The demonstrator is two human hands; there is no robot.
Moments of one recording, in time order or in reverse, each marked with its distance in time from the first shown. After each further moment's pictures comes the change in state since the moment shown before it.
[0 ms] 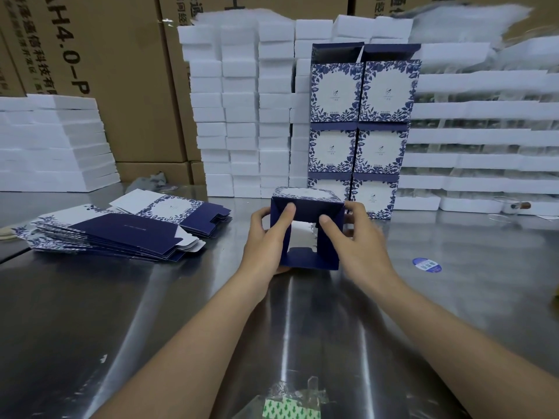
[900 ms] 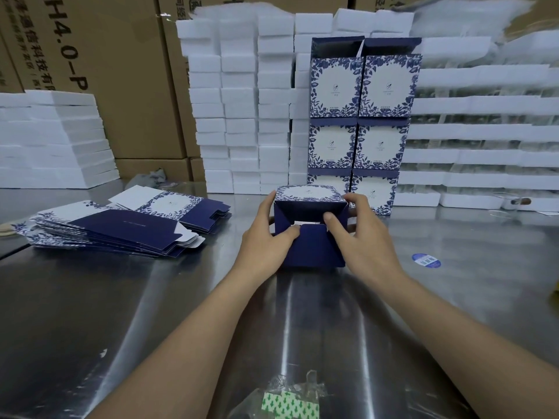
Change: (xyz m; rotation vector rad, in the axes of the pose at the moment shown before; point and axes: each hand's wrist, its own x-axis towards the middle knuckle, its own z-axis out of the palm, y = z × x) left_hand 0.012 -0.011 -0.010 0.309 -0.064 0.227; right_hand 0.003 0.005 -0.010 -0.173 -0.003 -0.064
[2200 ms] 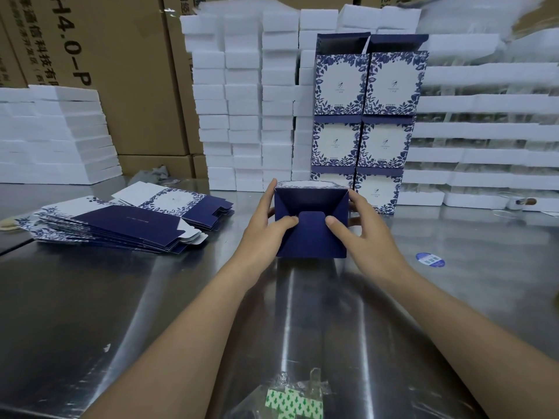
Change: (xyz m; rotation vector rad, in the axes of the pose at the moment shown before) left_hand 0.005 0.008 -0.007 -0.210 -0.058 -0.070; right_hand 0.003 0.011 -0.003 0.234 -0.123 -0.103
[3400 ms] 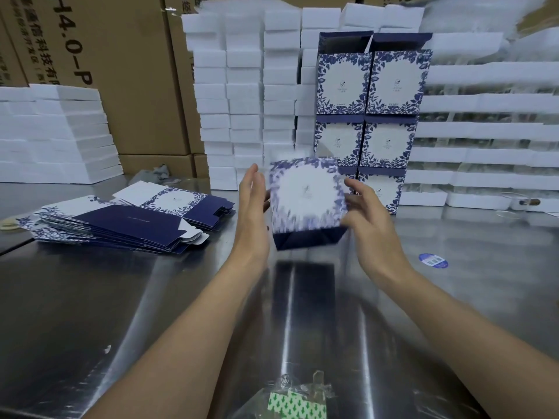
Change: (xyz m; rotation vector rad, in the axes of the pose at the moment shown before) left_hand -0.019 0.030 0.006 -0.205 0.166 0.117; right_hand -0.002 -0.032 0.007 0.245 0.082 0.081
